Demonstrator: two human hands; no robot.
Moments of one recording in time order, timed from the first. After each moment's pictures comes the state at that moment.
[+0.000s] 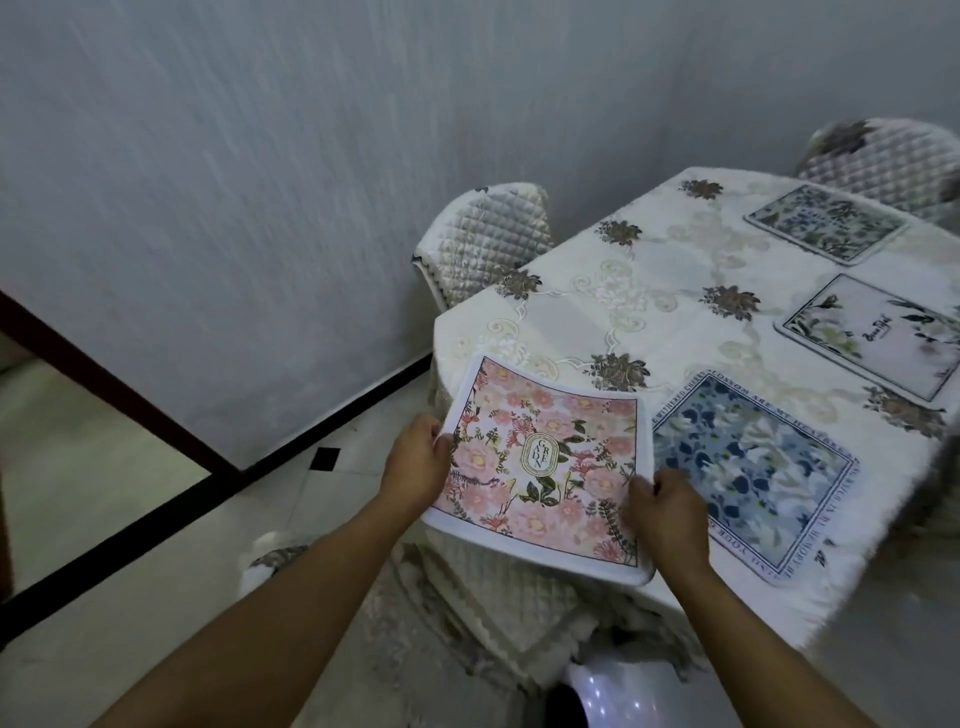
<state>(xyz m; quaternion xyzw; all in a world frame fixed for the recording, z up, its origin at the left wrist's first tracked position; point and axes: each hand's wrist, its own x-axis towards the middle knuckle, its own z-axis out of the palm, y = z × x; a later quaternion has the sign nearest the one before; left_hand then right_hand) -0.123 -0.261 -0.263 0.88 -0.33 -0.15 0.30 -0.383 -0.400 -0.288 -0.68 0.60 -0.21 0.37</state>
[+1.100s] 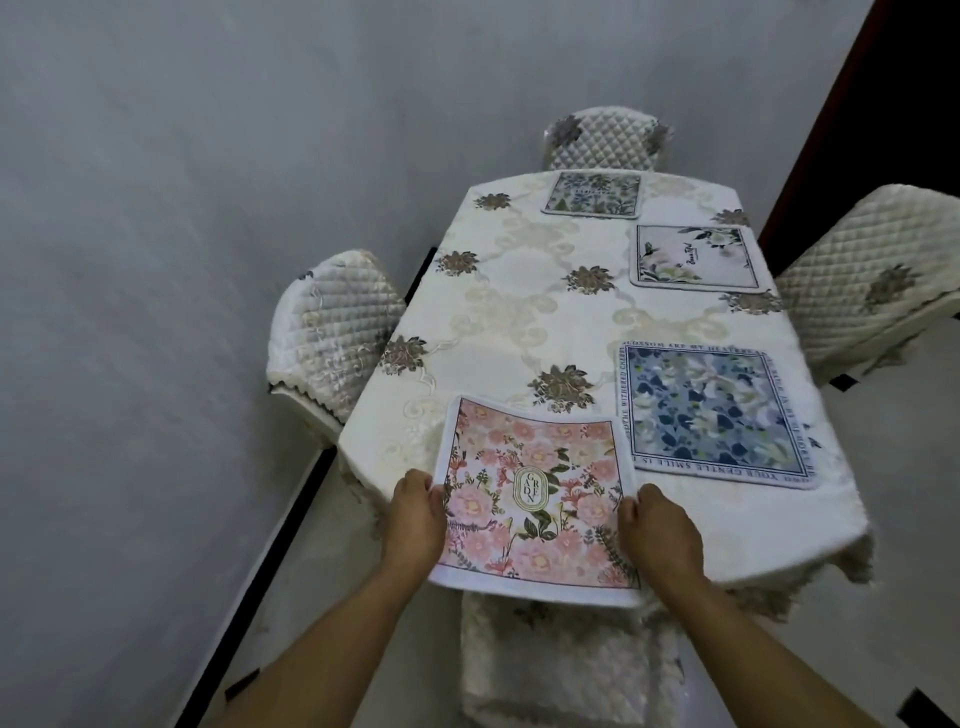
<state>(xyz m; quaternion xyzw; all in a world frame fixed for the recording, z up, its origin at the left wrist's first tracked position) 0.046 -0.380 -0.340 0.76 -0.54 -0.22 0.27 -0.244 -0.380 -0.366 -0.58 0.79 -0.15 0.16</state>
